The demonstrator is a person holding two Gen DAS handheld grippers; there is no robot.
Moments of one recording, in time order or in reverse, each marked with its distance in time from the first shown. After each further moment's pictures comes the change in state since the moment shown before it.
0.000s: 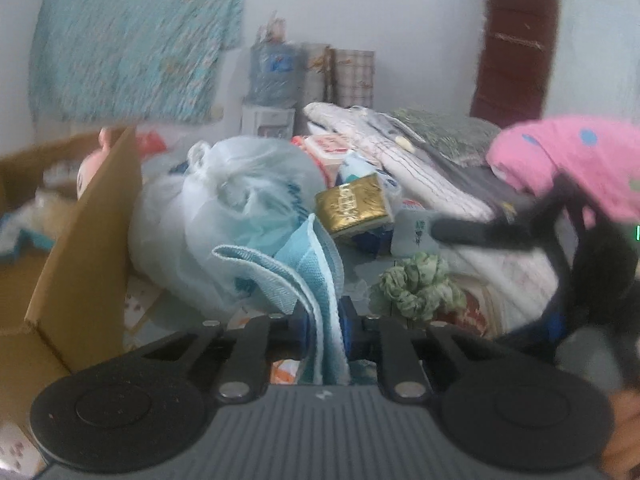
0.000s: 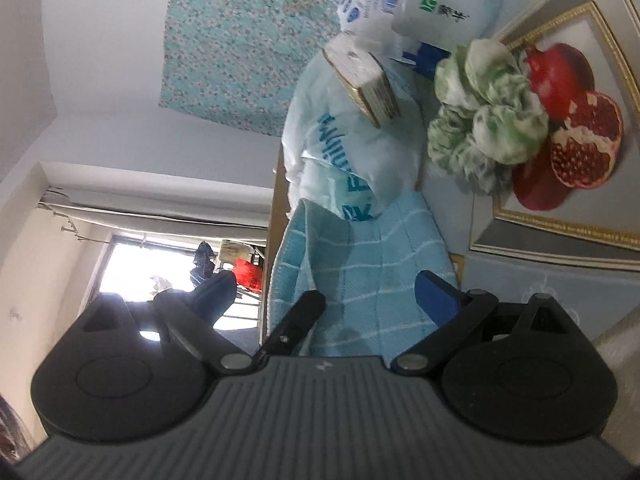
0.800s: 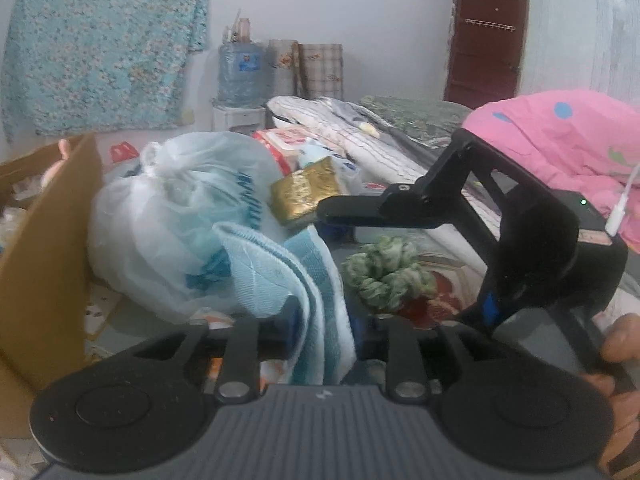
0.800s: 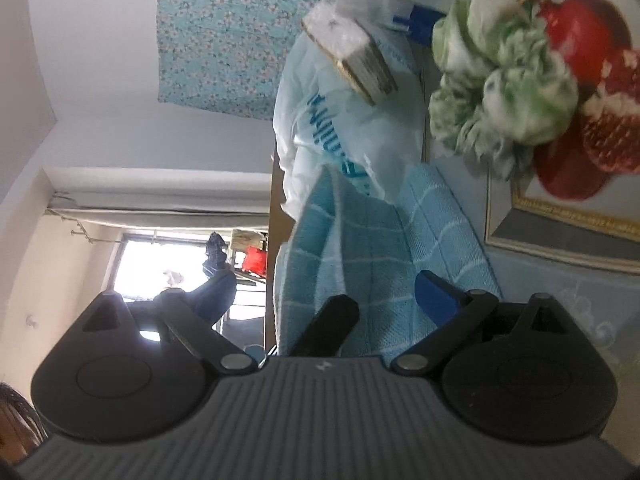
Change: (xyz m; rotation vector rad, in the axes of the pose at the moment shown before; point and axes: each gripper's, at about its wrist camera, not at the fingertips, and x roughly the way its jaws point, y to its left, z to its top) left arm 0.019 -0.023 -0.004 0.040 0.018 -0.074; right arm 0.033 -0.023 0.008 0.084 0.048 0.027
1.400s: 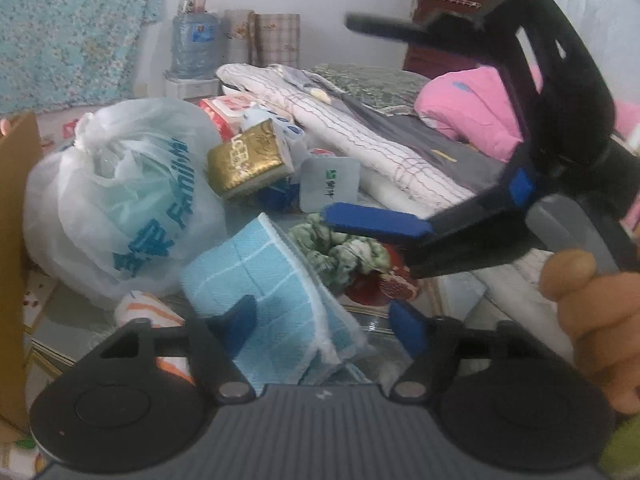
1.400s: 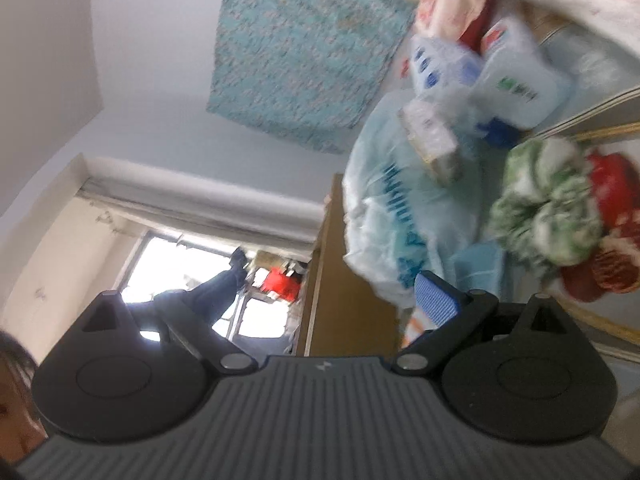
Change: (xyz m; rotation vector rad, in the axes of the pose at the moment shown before) left arm 0.025 -0.012 -0.005 0.020 0.086 -0.149; right arm -0.028 0.048 0.023 -0.165 -0.032 0.121
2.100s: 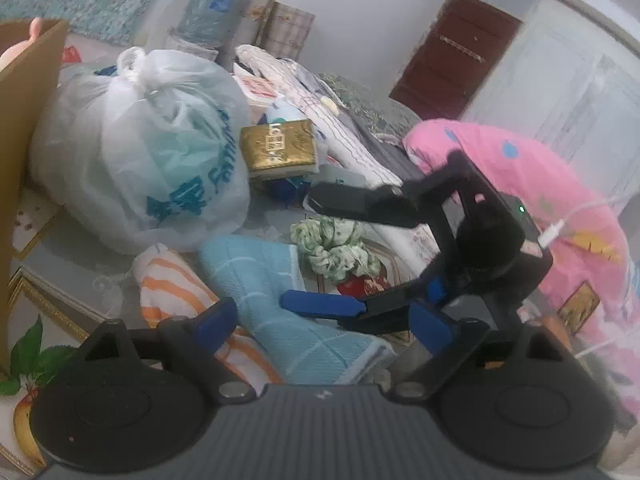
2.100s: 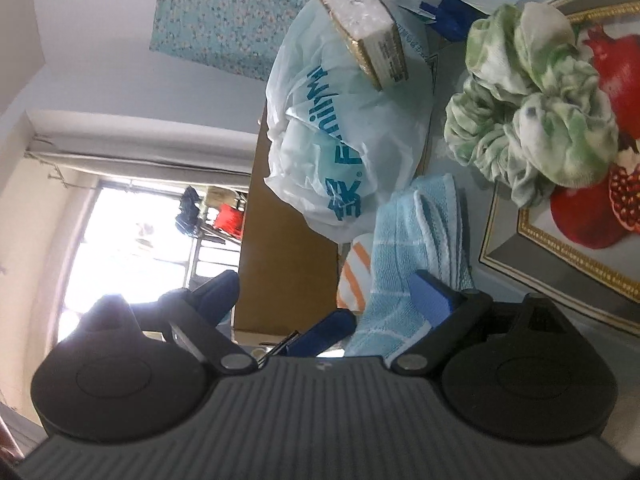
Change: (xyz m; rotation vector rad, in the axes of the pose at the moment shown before) left arm -0.025 0.066 -0.013 -0.270 -0.013 -0.201; right arm 0.056 -0.033 -0.020 0.008 0.183 -0.204
